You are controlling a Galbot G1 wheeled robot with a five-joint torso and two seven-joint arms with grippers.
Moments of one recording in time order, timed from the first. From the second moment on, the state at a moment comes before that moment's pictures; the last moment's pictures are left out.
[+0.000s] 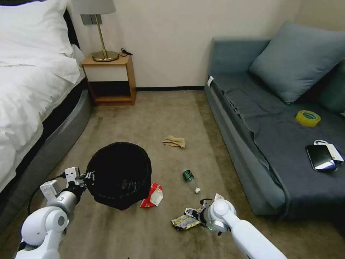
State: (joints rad) left arm 1.38 -1.26 -0.84 -1.92 -0.64 0.53 0.06; right arm -0.98 1.17 -0.08 1.43 1.64 -0.55 0.81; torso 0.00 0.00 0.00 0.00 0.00
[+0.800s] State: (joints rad) left arm 1.38 -1.27 -0.83 -1.91 -0.62 0.53 0.06; right arm -0.98 1.22 -0.07 1.35 1.52 -0.52 0.71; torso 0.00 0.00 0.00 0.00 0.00
